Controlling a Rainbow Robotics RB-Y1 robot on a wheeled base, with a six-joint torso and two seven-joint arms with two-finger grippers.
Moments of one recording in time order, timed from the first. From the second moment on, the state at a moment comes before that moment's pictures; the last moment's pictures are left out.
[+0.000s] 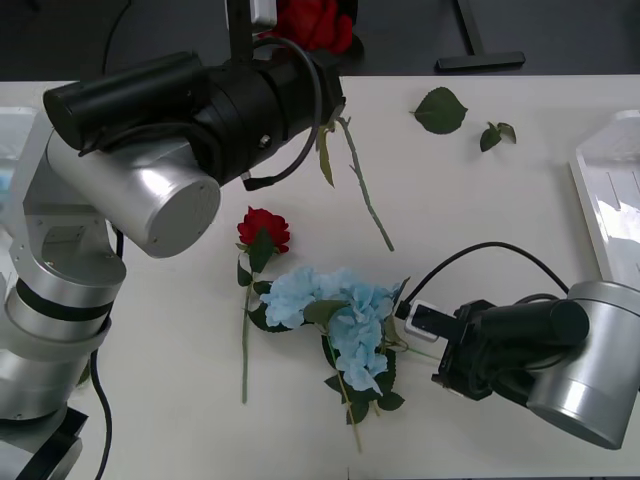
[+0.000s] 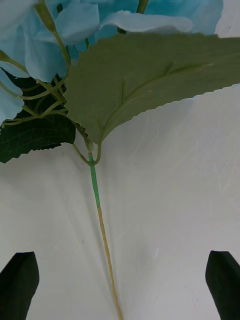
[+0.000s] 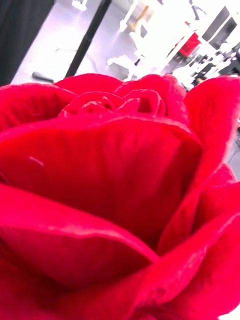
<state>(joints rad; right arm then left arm) -0.22 -0.94 0.75 -2.21 -0.50 1.21 1.67 -0.52 0.31 -0.33 -2.09 0.40 0.93 -0.95</state>
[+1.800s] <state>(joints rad) -0.30 -0.72 0.12 -2.01 -1.39 1.17 2.05 -0.52 0.23 -0.46 -2.09 0.24 0.71 -0.87</state>
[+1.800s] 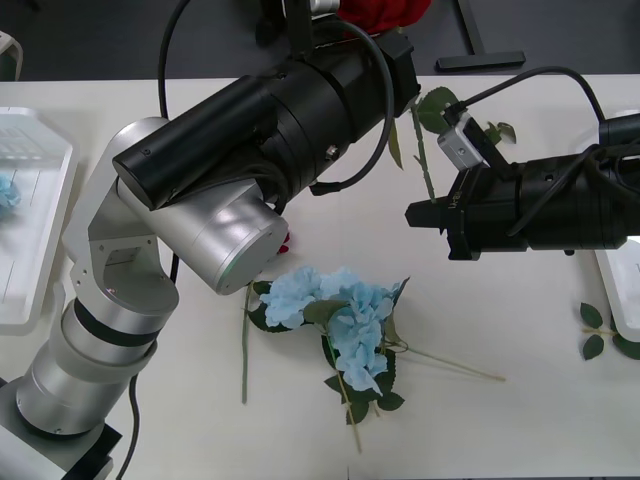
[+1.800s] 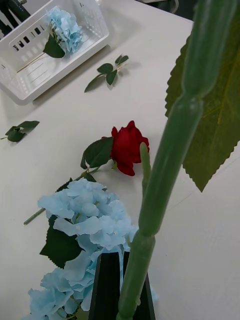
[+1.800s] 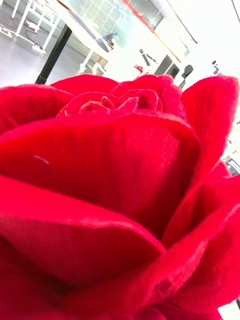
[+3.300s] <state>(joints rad) -0.30 -1.11 0.11 -1.45 -1.62 1.29 1.78 -0.52 0.26 -0.46 -2.09 0.21 0.71 -0.80</state>
